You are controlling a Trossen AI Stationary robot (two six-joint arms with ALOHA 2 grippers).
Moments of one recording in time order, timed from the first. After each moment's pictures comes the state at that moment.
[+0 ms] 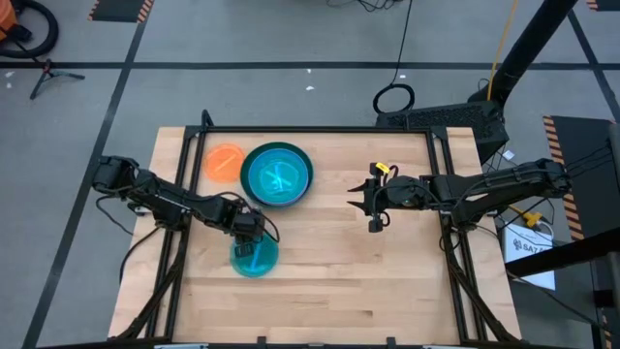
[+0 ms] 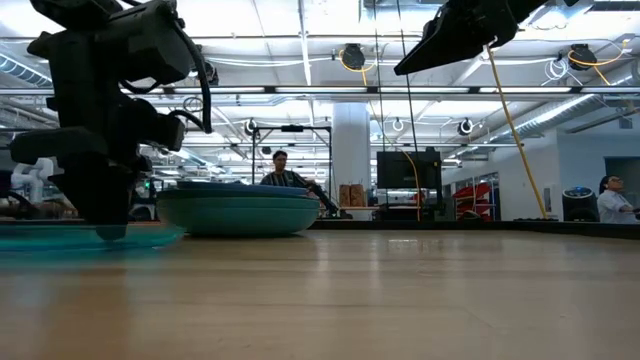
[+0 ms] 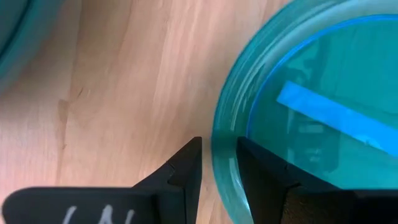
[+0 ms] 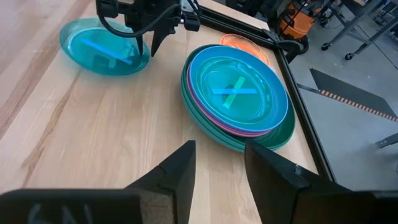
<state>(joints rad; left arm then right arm) -0.19 1.43 0.65 -0.57 -0.09 -0.40 0.09 1.11 0.78 -0.20 0.29 -0.25</state>
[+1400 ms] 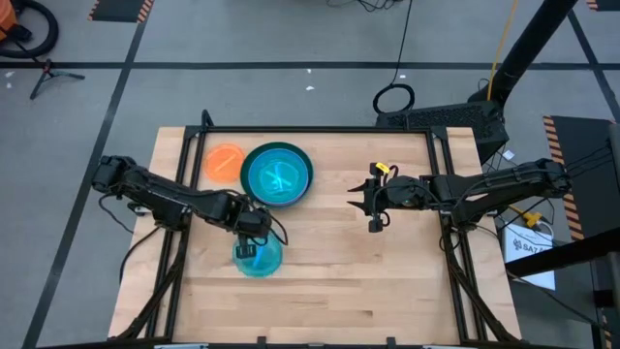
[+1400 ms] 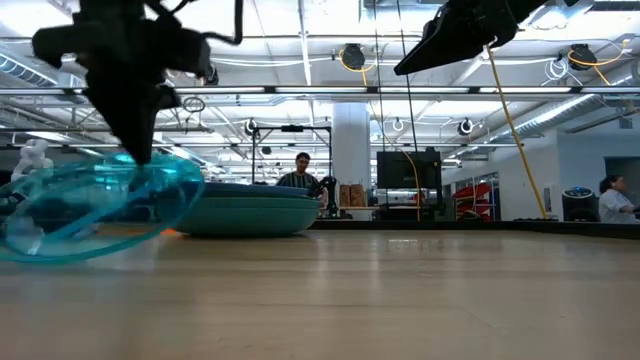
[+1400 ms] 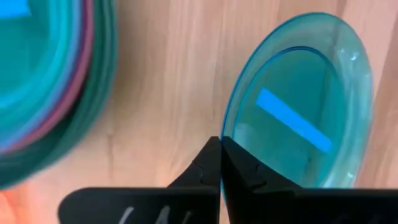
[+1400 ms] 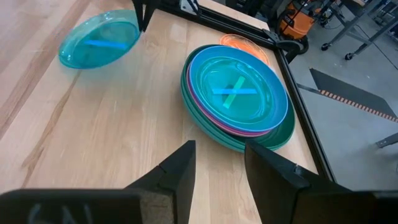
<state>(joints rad) -0.23 1.43 0.98 -0.90 -0.11 -0.32 0.09 1.11 0.78 -0.20 0.29 -0.25</state>
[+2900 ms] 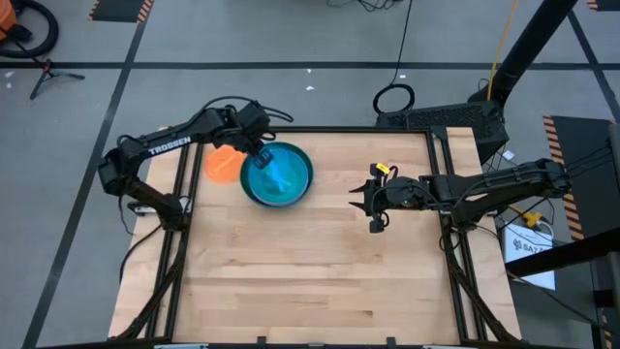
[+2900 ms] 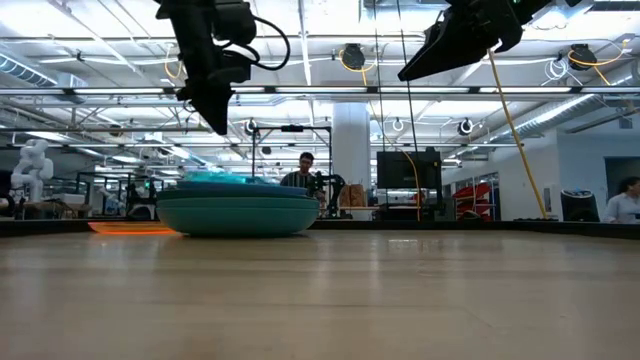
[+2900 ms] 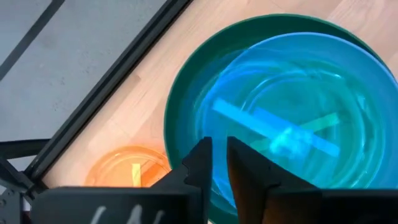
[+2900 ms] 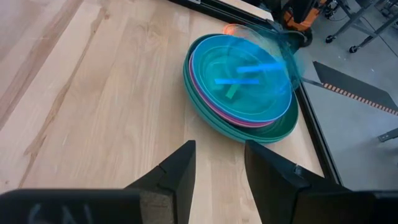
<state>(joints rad) 0.54 1.47 1.32 -0.99 -0.16 -0.12 0.09 1.11 0.78 -0.24 0.29 -0.24</state>
